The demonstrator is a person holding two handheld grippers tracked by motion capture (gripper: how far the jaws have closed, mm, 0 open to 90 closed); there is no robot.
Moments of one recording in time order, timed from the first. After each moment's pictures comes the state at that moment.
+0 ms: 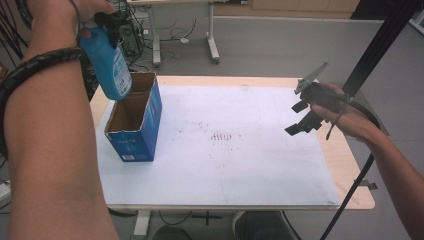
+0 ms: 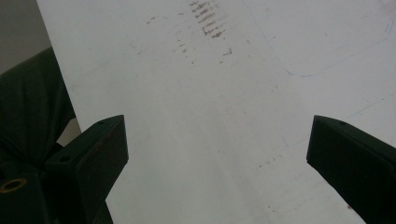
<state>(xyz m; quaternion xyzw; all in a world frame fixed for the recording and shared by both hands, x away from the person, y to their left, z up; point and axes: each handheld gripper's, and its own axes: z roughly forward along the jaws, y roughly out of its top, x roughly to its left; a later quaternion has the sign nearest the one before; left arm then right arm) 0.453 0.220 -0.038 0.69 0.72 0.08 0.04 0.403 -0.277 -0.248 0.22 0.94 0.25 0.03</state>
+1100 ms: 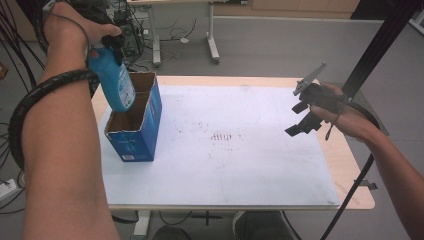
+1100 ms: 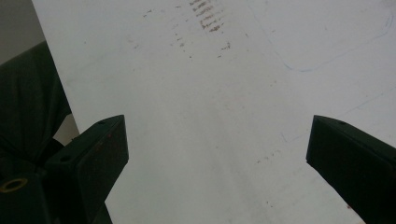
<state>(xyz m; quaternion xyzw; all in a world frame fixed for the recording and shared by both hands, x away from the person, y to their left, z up) 0.460 0.229 -0.086 0.69 0.72 0.06 0.03 0.403 -0.276 -0.251 0.22 0.94 0.24 0.04</state>
